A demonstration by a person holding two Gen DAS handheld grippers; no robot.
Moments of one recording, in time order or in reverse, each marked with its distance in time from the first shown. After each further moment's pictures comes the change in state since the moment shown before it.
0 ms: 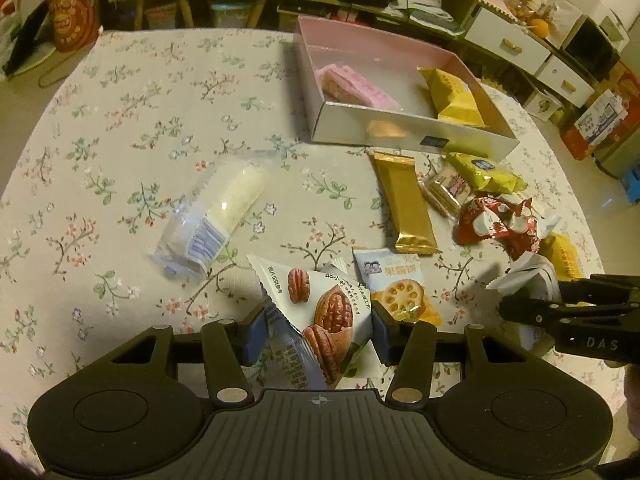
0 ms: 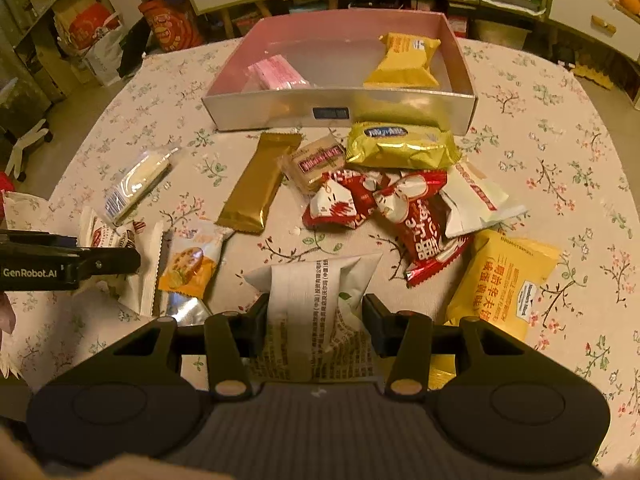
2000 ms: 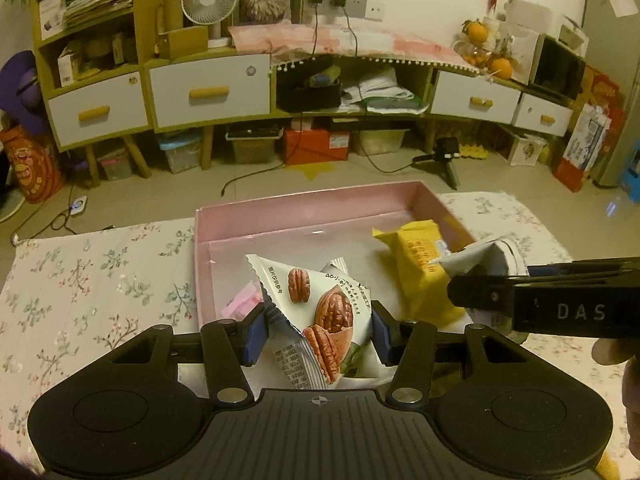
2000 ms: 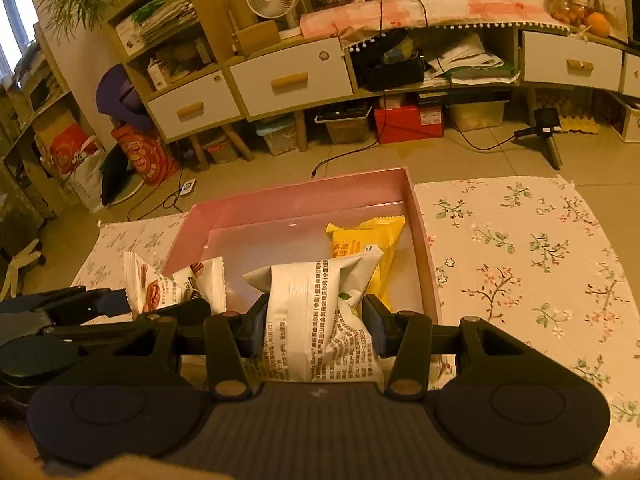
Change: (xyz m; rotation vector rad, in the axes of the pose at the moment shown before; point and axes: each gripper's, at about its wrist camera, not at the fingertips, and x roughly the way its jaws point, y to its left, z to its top) left arm 0.066 -0.082 0.146 0.213 -0.300 0.047; right arm 0.025 -0.062 0.122 0.138 -0.285 0.026
